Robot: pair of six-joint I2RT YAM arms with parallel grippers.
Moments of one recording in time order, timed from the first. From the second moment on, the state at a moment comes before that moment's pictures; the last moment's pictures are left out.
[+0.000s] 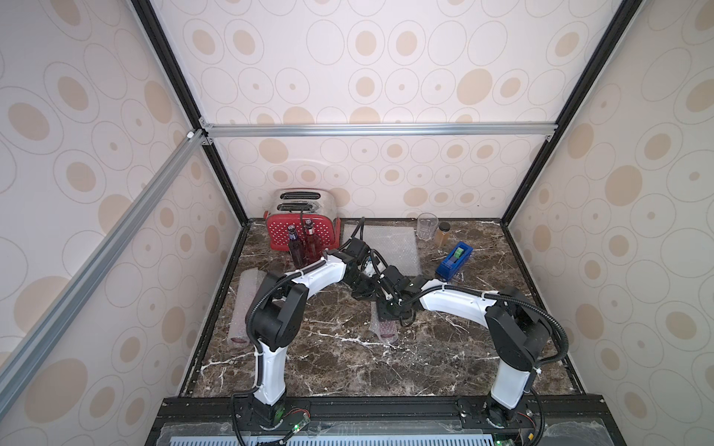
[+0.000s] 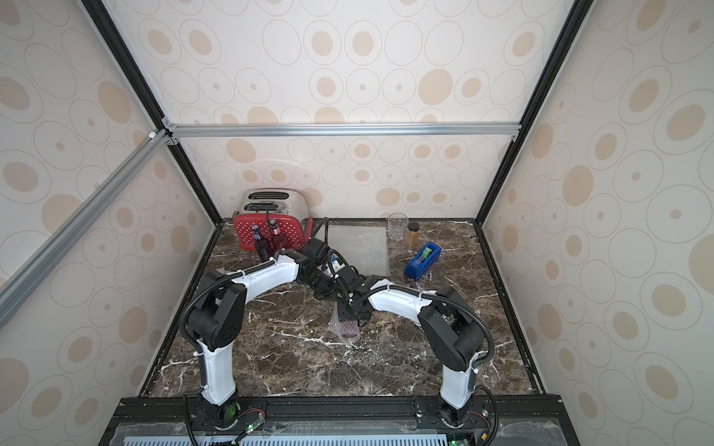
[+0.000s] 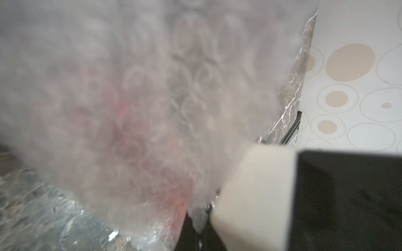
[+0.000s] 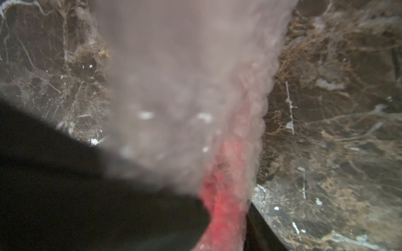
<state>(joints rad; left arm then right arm) -0.54 2.01 1.45 -0.70 0.71 -0.40 0.79 1.82 1.19 -0.58 -0.07 0.64</state>
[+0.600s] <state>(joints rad) -0.55 2.10 1.53 -0.76 0.75 -0.37 0.79 1.72 1.13 -0.60 -0.06 0.64</state>
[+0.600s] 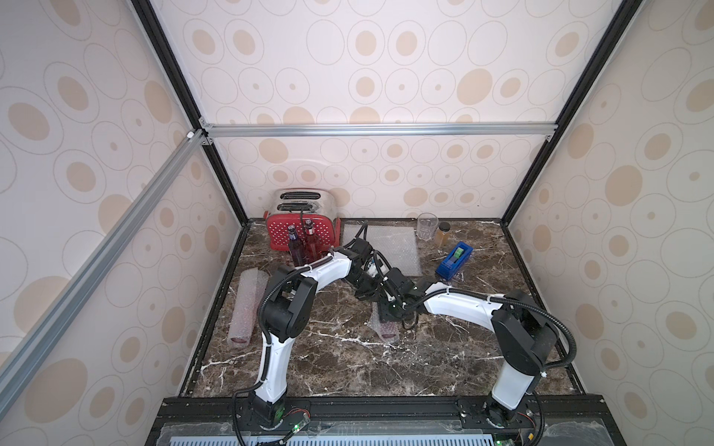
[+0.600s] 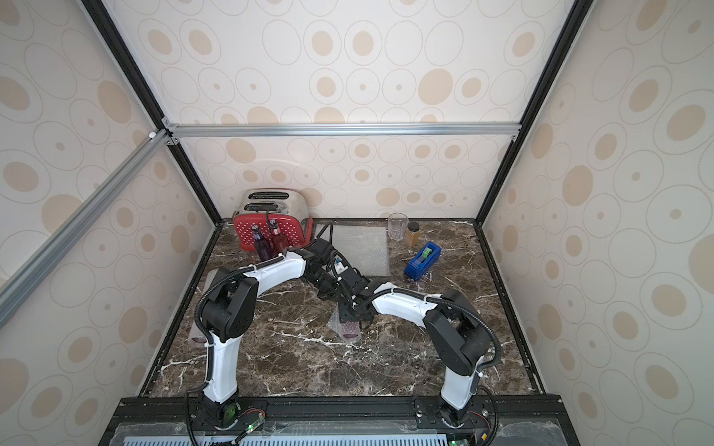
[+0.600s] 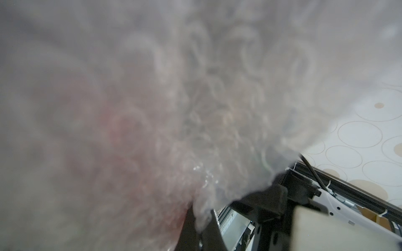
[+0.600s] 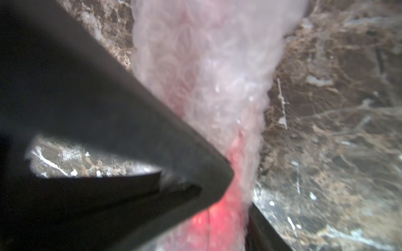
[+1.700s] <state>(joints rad) -0.58 2.12 1.54 -0.68 0.72 -0.34 0.74 1.54 1.04 -0.70 -0.09 0.69</state>
